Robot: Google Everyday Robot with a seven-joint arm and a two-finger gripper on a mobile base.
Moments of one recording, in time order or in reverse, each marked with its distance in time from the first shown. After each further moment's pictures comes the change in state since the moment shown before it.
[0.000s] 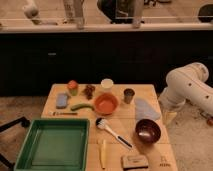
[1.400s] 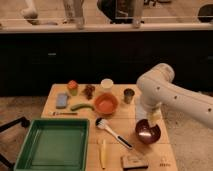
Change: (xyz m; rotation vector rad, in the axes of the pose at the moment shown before) arm -0.095 0.012 0.011 -0.057 0.094 -0.373
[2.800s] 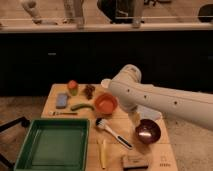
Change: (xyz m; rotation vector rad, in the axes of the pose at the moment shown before) arm -0.071 -0.024 -0.003 -0.012 0.046 -0.258
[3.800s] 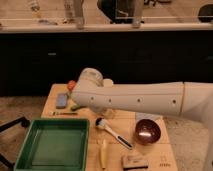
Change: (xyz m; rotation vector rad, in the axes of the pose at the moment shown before) arm -0.107 -0.090 -0.035 0.126 0.100 -0.473
